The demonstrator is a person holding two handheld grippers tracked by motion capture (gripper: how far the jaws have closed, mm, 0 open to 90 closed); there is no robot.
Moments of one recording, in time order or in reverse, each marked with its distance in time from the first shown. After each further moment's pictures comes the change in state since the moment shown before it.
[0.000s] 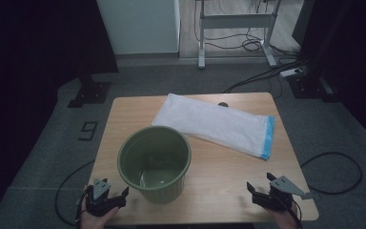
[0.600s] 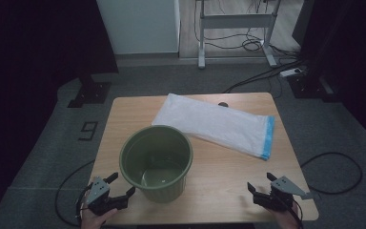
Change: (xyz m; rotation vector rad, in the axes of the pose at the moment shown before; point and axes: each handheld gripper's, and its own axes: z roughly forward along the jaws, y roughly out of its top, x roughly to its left) left arm -0.007 0.017 -0.010 -0.248 -0.363 0.109; right arm -0.003 -0.004 0.001 -0.006 0.028 -0.018
